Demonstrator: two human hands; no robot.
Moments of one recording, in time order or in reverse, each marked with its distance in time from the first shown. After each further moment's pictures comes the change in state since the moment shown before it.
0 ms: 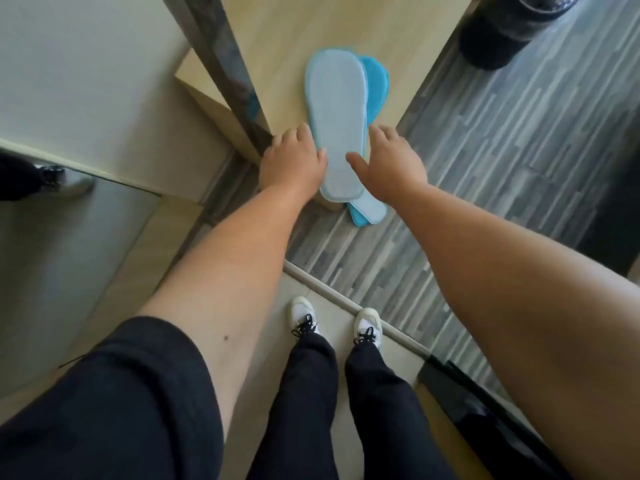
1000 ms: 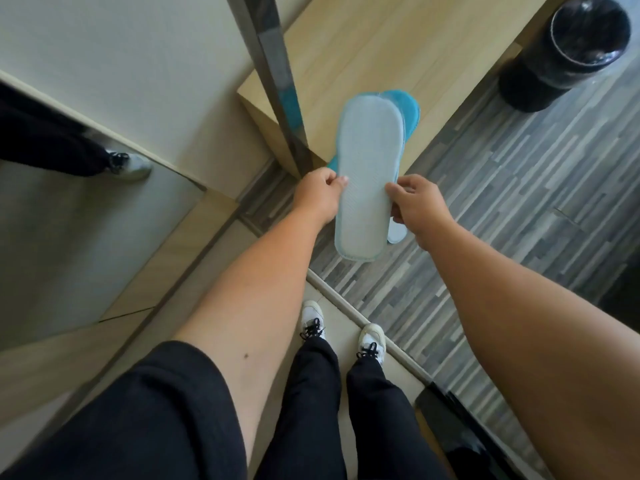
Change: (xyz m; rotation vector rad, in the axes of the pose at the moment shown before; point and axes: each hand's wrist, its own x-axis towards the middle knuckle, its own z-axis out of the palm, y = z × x) left_hand -0.055 0.011 -0.031 -0.798 -0.127 -0.408; right_hand -0.042 0.009 -0.018 0.860 -0.137 0.321
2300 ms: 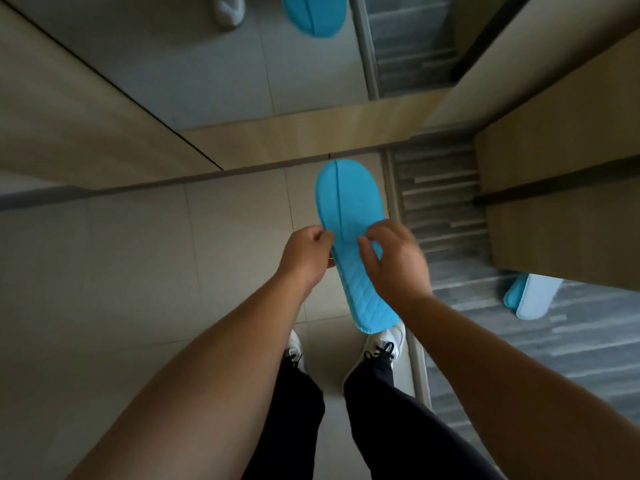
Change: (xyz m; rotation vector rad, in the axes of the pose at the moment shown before) left_hand -0.046 -0.487 -0.065 -0.906 0.352 -0.476; right_hand -0.037 0.204 0.422 -0.828 -0.387 -1.011
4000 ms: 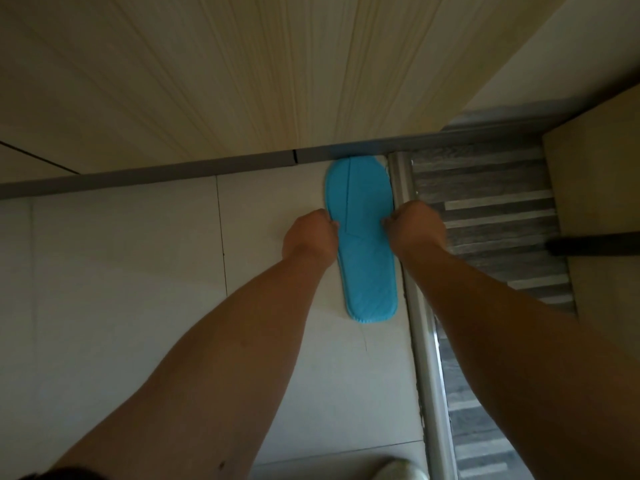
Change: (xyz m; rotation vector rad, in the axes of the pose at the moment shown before) left_hand 0.348 -0.096 0.112 0.793 0.156 0.264; right_hand 0.206 0.263 0.191 -0.206 -0.209 0.553
